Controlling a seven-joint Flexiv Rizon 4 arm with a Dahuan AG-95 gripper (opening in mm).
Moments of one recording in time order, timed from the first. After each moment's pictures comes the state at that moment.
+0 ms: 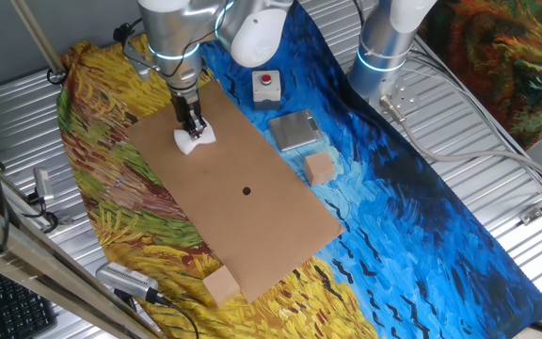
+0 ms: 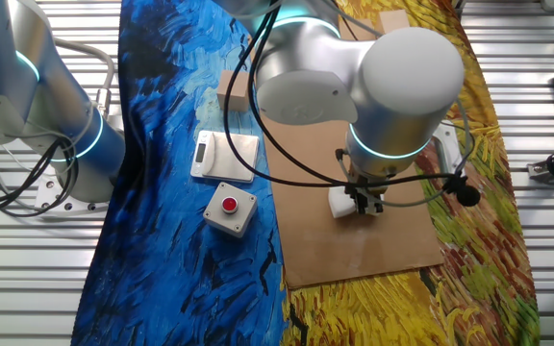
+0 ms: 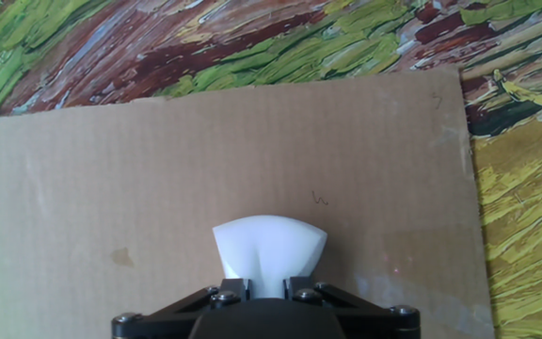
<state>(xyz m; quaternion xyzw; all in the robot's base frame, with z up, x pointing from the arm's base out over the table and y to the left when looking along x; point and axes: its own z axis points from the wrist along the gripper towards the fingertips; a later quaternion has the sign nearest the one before) 0.512 -0.076 0.034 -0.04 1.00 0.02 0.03</state>
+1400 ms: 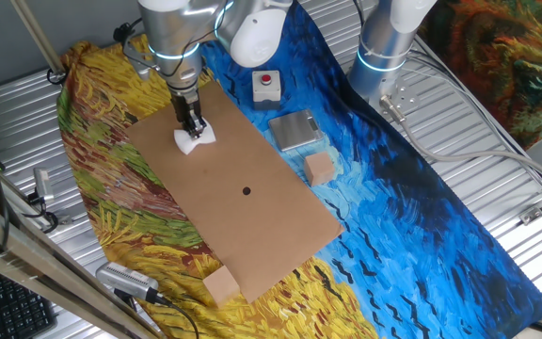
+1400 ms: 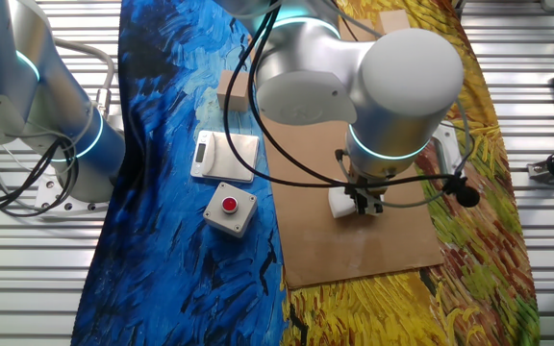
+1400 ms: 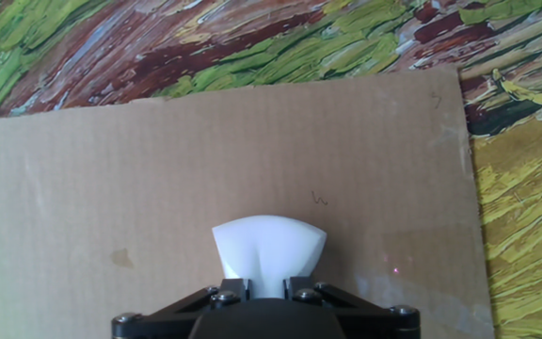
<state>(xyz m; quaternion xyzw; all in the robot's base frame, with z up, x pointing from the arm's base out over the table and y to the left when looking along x) 0.513 -0.075 0.034 -0.04 1.00 0.02 0.03</state>
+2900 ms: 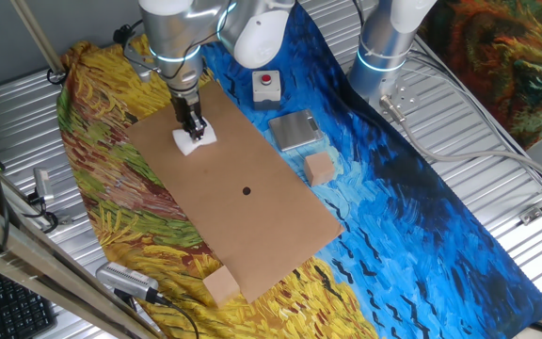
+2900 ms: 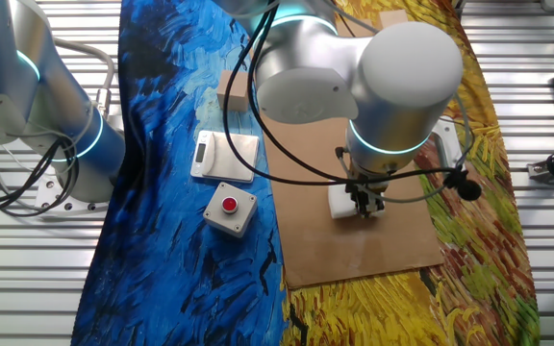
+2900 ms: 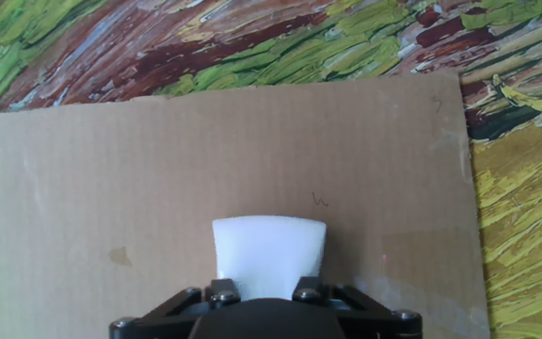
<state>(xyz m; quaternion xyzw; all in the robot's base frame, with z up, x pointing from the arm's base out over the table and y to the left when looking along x) 0.513 -0.075 0.034 -0.05 1.00 0.01 0.03</state>
